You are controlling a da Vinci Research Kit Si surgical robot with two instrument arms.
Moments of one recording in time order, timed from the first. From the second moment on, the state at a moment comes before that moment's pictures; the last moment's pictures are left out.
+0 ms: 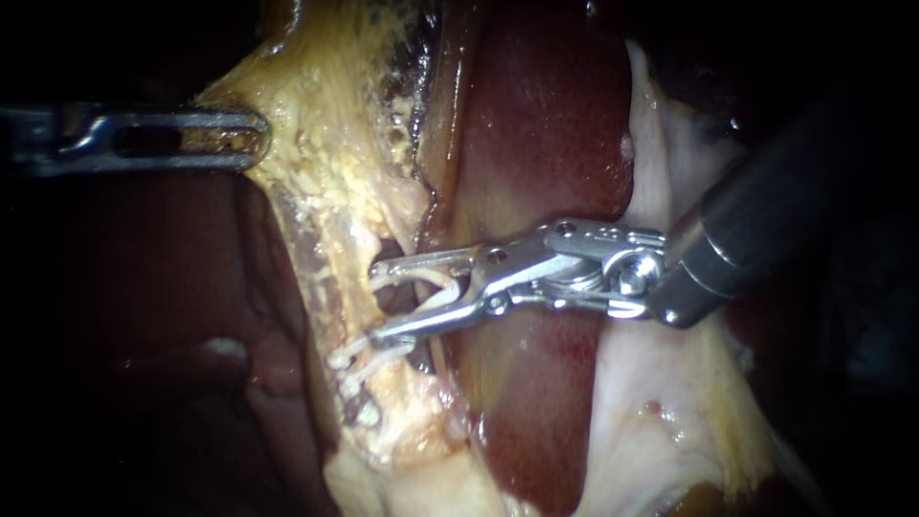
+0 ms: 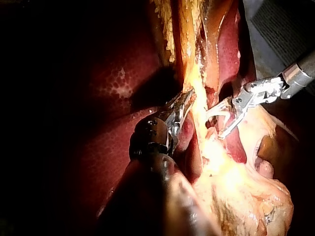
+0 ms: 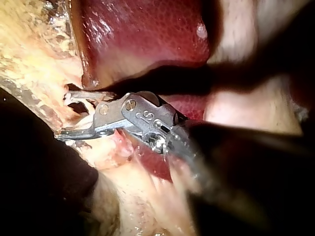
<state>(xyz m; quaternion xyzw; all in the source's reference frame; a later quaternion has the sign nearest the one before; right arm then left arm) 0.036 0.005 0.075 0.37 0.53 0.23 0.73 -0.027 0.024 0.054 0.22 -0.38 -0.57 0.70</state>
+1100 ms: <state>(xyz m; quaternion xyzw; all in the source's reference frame) 0.036 0.004 0.075 0.50 0.57 0.19 0.62 -0.026 0.025 0.055 0.22 -0.38 -0.57 0.70</state>
